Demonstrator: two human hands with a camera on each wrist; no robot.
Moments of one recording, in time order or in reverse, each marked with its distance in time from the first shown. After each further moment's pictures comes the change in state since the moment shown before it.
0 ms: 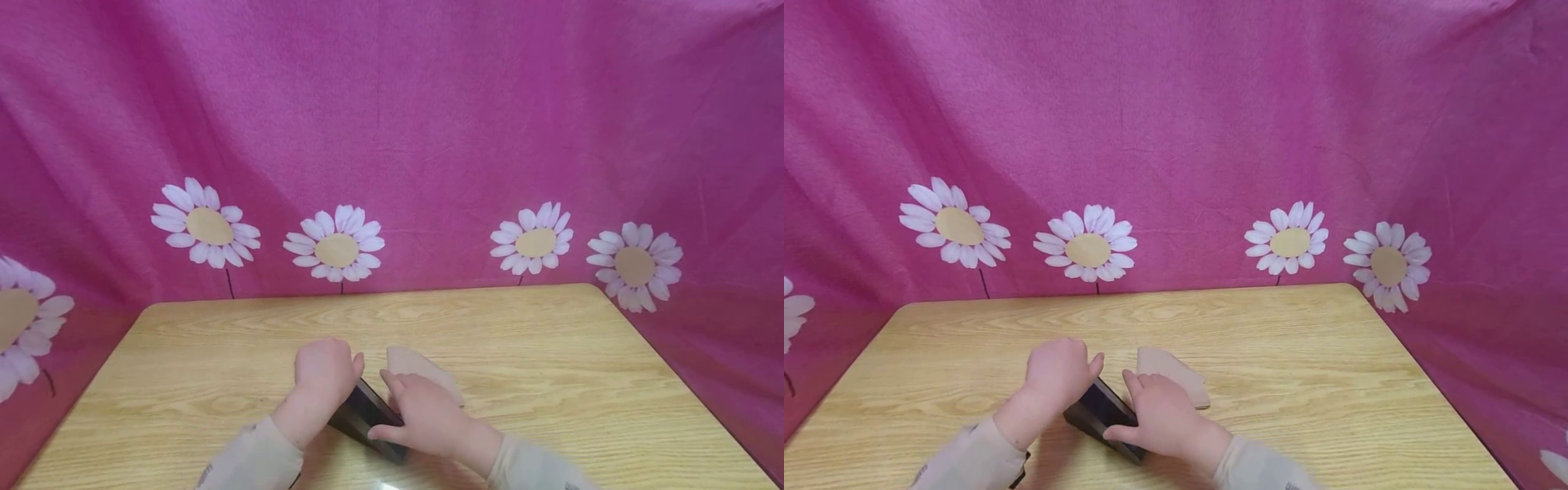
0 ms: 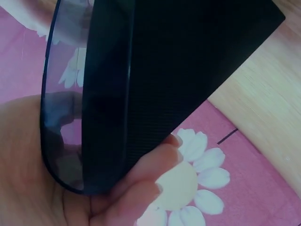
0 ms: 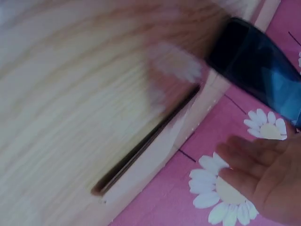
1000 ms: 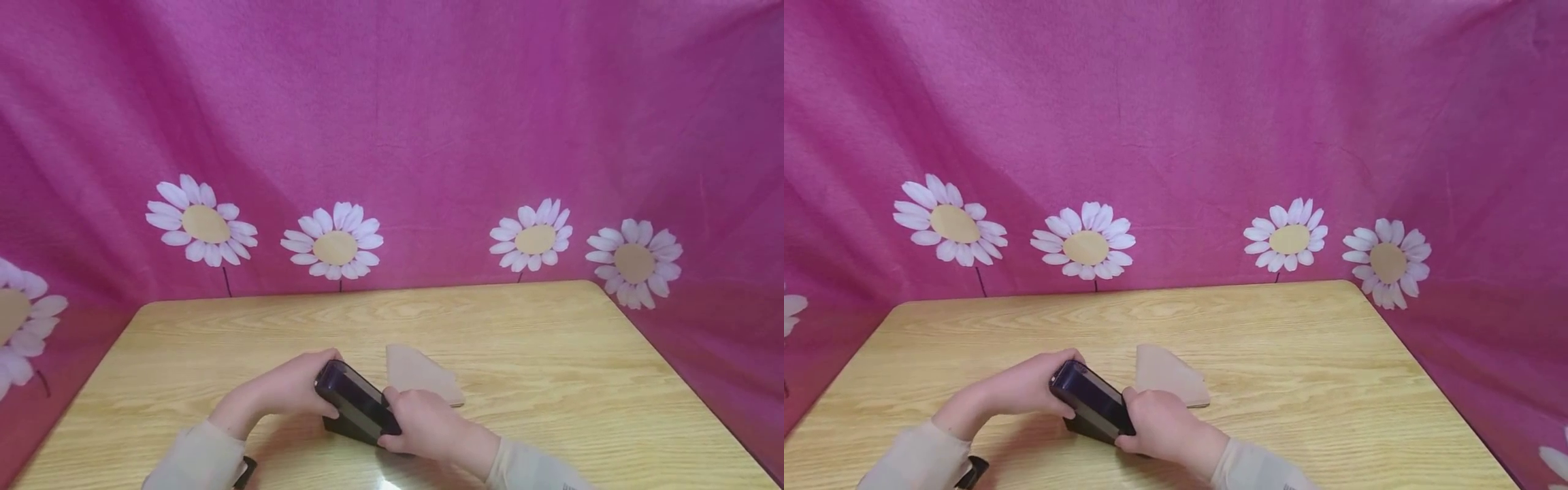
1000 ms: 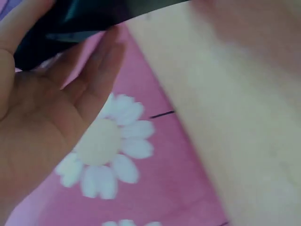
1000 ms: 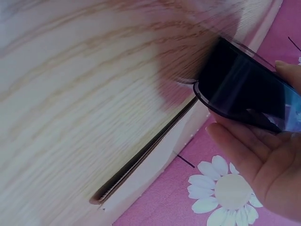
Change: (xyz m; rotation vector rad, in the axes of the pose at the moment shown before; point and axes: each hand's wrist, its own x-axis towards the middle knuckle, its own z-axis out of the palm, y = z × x) left_hand 0.007 -0.072 0.019 -0.776 -0.476 0.456; right_hand -0.002 -0.006 0.005 -0.045 -0.076 -0.028
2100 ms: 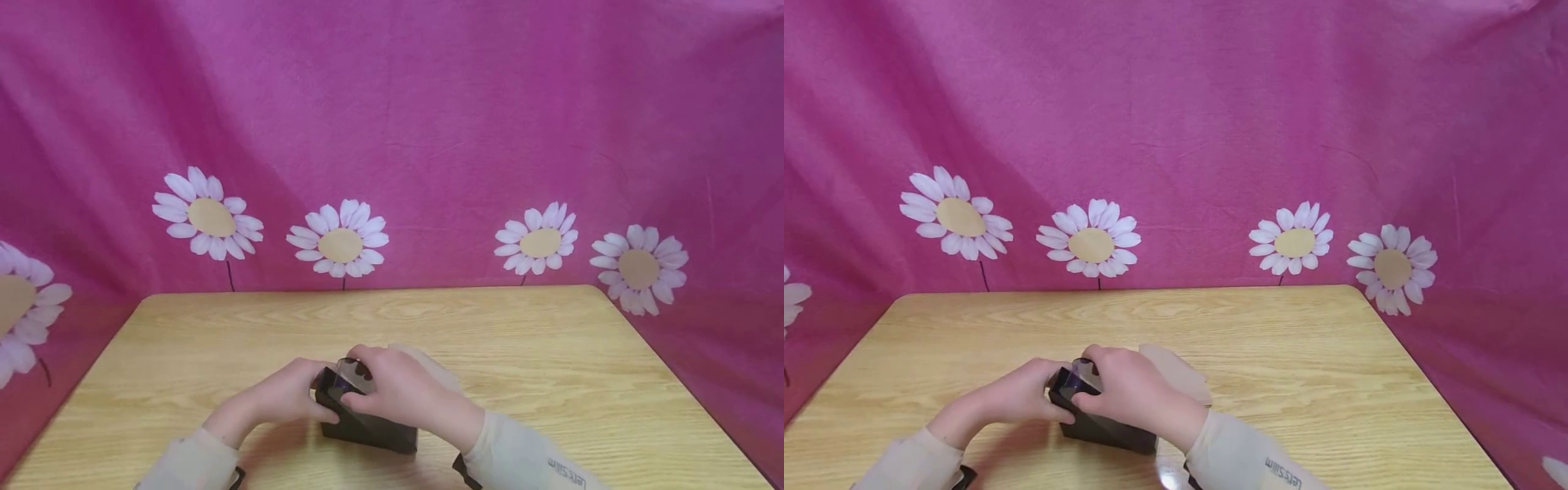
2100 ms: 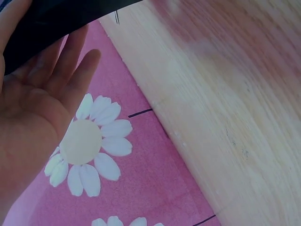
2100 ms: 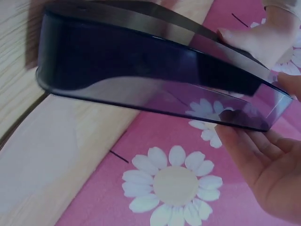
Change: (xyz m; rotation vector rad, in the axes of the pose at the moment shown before) left_hand -0.009 -0.021 0.010 -0.010 0.044 0.094; right_hand 0.038 -0.031 -0.056 0.207 0.069 0.014
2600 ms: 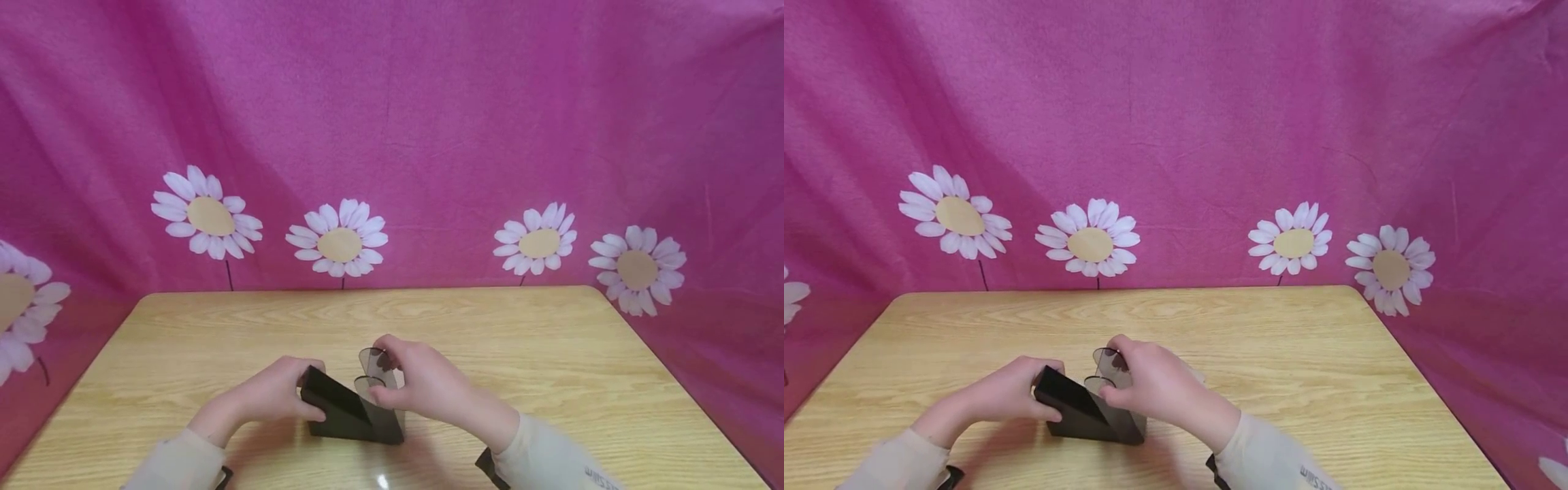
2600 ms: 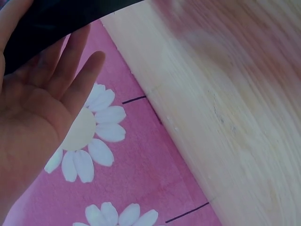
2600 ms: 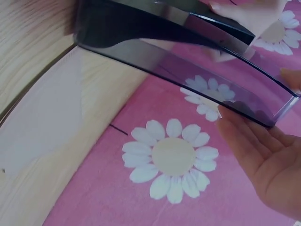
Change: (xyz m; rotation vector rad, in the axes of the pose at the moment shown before) left_hand -0.010 -0.007 -0.006 0.046 0.042 -0.007; right_hand -0.020 0.013 -0.022 0.182 0.037 0.020
